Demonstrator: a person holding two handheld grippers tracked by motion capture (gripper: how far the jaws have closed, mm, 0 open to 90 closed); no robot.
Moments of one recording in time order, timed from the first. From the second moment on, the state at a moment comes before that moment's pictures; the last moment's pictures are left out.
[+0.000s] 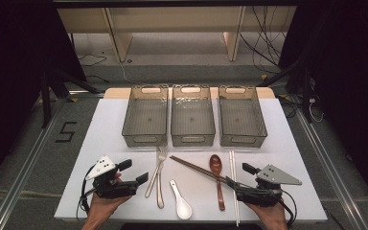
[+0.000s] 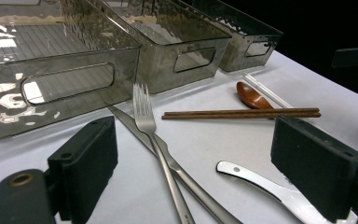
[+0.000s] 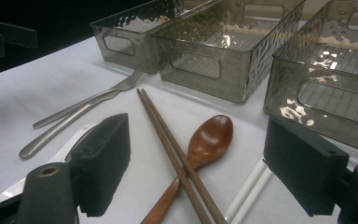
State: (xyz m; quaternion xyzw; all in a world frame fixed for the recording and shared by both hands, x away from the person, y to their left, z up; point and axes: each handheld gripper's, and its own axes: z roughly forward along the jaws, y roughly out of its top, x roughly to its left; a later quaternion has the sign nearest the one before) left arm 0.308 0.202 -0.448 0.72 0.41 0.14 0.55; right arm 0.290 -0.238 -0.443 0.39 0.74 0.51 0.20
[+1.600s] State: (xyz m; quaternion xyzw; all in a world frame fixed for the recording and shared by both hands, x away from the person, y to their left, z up) left arm 0.308 0.200 -0.447 0.72 0.41 0.14 0.54; right arm 0.368 -0.196 -0.404 0.31 0.88 0.34 0.12
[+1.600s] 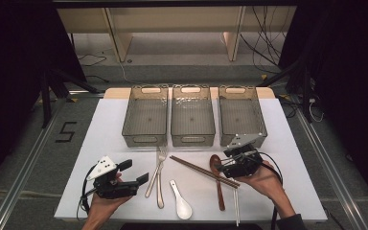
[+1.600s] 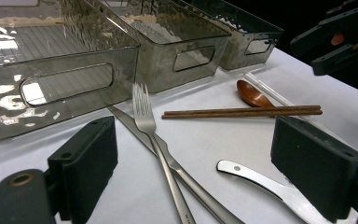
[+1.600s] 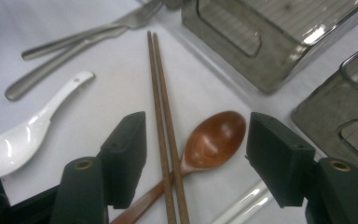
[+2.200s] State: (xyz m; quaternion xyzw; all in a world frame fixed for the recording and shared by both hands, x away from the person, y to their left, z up) left arm 0.308 0.201 -0.447 0.72 0.41 0.14 0.54; right arm 0.381 -0.190 -0.432 0.30 0.93 0.22 0.07
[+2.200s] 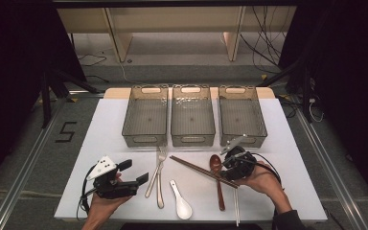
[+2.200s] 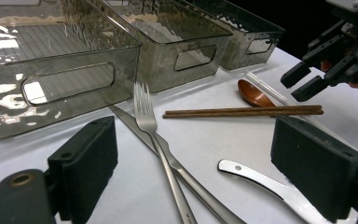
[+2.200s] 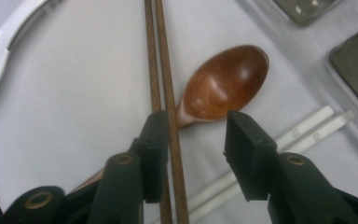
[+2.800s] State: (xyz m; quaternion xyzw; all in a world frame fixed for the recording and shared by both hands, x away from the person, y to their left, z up) left arm 0.308 0.200 -0.447 0.72 0.41 0.14 0.54; right arm 0.384 -0.186 -0.446 0.29 0.94 0.18 0.05
